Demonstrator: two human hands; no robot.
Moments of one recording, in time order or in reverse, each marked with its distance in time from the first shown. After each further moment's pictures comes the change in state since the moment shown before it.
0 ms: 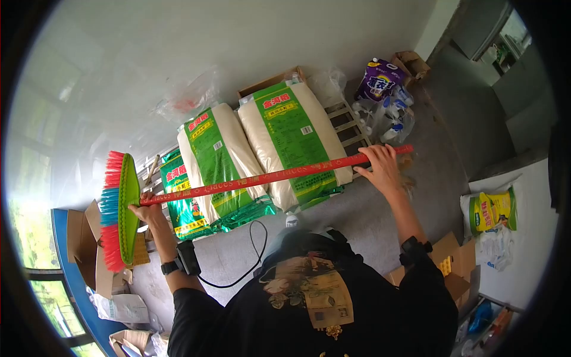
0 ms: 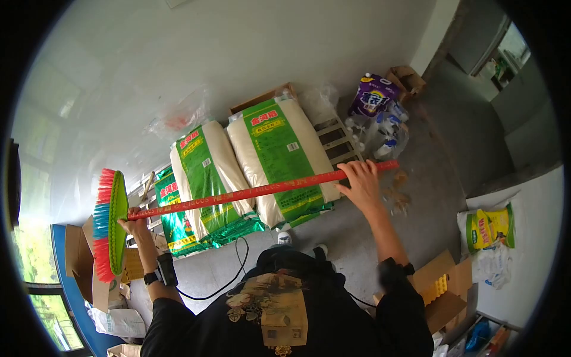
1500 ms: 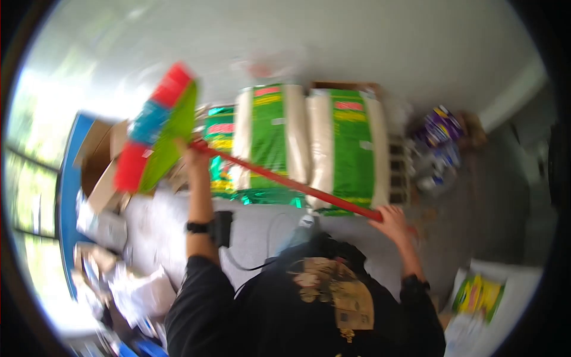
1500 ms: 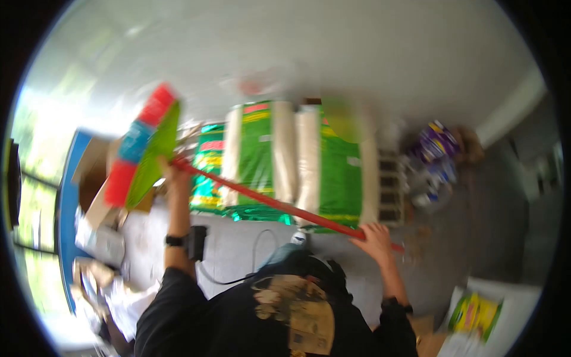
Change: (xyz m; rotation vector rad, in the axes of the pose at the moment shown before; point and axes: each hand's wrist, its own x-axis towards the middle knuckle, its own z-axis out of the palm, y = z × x) left_hand -0.027 0.002 0.001 0.077 -0.106 0.031; right_hand -0.038 -0.039 0.063 0.196 -0.493 -0.170
